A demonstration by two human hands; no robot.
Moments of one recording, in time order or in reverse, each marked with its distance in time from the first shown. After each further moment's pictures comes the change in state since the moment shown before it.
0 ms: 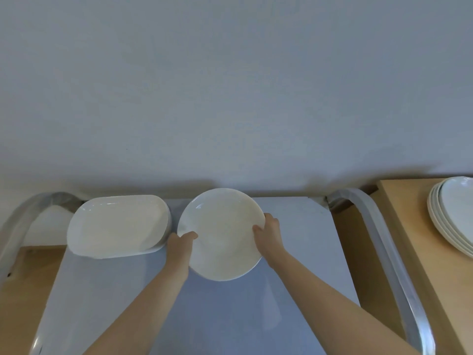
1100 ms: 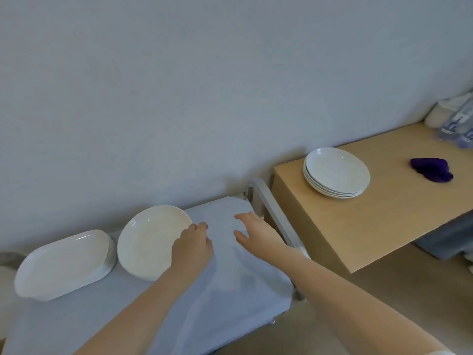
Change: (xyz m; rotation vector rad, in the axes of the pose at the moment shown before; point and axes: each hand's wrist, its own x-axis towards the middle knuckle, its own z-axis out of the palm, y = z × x) left_hand -0.188 -0.002 0.096 1.288 -0.129 1.020; right_hand -0.131 0.053 -0.171 -0.420 0.085 -0.414
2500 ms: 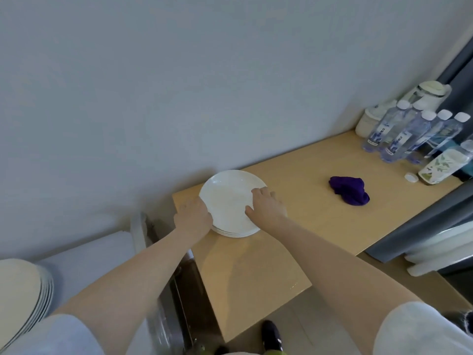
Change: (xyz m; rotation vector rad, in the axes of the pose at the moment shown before) left_hand 0.168 0.330 0.094 0.005 -0.156 -0.007; right_hand 0.054 0.303 -0.215 -0.338 0.076 0.340
